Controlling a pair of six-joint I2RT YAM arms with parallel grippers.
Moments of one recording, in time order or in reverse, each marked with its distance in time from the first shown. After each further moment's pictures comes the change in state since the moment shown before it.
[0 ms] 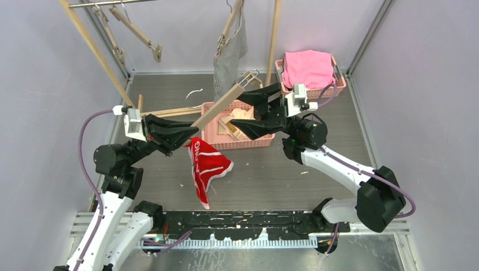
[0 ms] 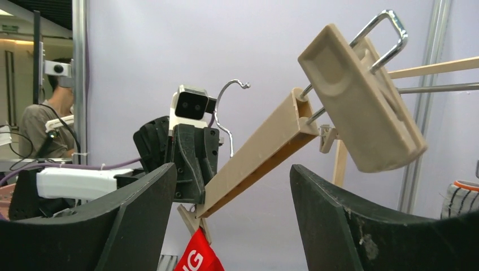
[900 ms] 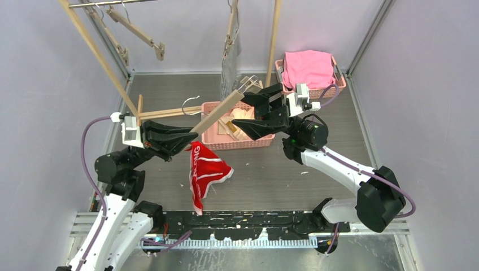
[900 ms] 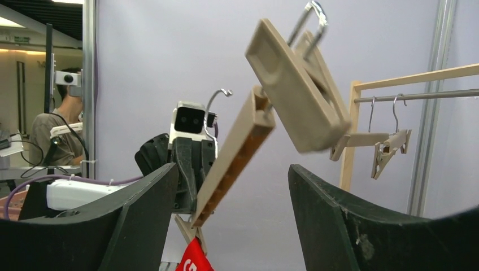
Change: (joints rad) left arm 0.000 -0.039 -0.081 0.193 0.008 -0.106; right arm 0.000 0.004 0.000 0.046 0.011 0.052
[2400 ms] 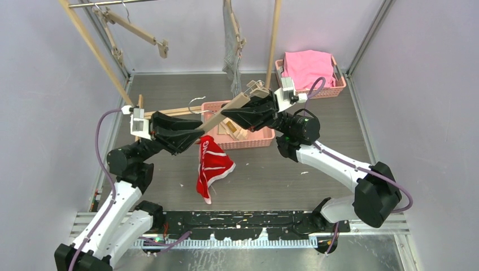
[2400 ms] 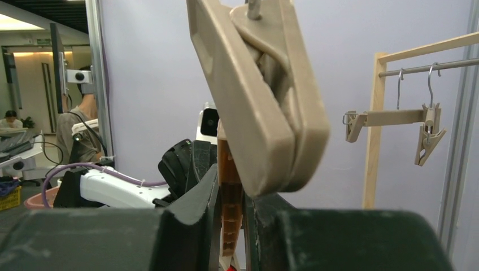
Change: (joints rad) left arm -0.050 0.156 -0.070 0.280 -0.030 -0.127; right arm 0.048 0.047 0.075 -0.105 -0.008 0.023
